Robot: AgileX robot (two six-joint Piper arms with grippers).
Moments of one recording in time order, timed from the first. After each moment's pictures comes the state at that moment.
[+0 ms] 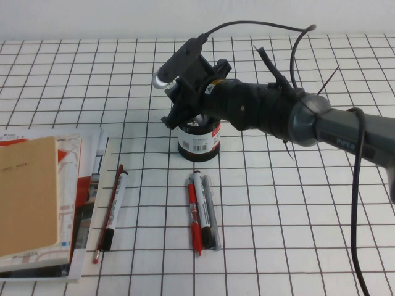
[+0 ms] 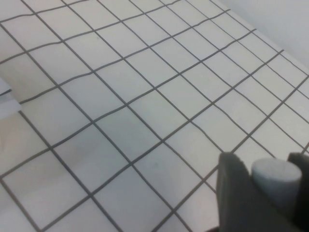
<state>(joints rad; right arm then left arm) 0.64 2.19 -1.72 0.42 0.04 -0.73 -0.01 -0.01 0.03 -0.06 0.38 0.12</state>
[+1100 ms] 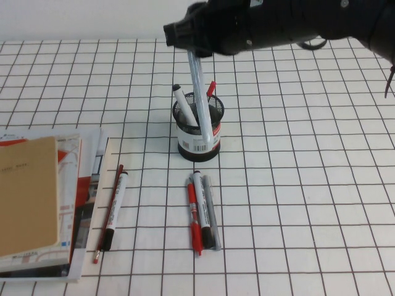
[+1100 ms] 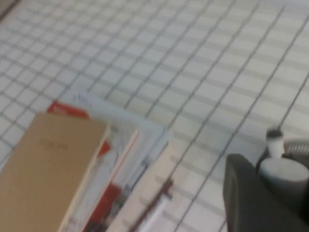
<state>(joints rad) 0.64 1.75 -1.73 0.28 0.56 -0.02 -0.01 -0.01 0.03 -0.06 0.38 0.12</state>
